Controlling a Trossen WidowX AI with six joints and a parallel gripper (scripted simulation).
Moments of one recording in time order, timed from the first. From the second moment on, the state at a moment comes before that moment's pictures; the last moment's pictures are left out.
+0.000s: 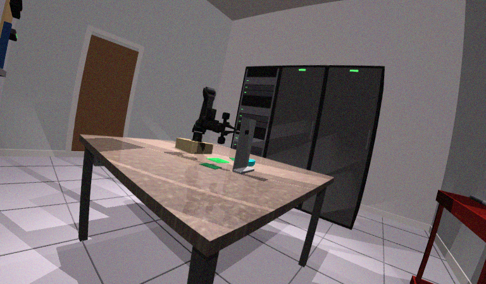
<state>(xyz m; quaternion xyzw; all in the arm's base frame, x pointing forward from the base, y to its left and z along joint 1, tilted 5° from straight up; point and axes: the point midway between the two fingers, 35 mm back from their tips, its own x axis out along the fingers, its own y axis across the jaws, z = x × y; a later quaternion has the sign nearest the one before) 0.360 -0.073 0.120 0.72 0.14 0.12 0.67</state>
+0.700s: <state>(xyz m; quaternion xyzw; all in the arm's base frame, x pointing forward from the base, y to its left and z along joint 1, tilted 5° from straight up) 0.344 -0.076 0.120 0.72 0.14 0.12 0.67</state>
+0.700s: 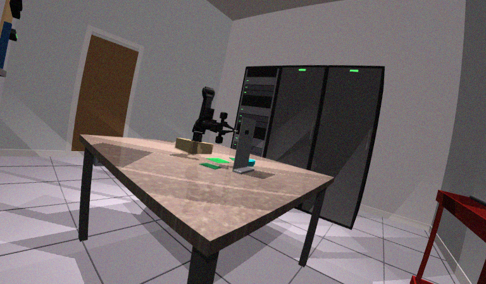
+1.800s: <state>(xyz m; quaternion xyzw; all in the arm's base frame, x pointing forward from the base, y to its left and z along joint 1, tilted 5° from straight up) 0.328 -0.079 0.174 0.72 0.14 0.12 0.67</state>
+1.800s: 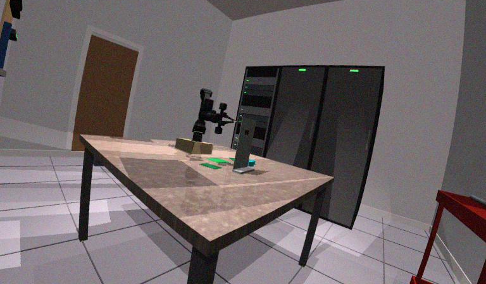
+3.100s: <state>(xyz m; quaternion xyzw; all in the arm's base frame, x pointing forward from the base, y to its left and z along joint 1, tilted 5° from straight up) 0.292 -0.016 0.069 0.74 0.27 -0.18 0.59</state>
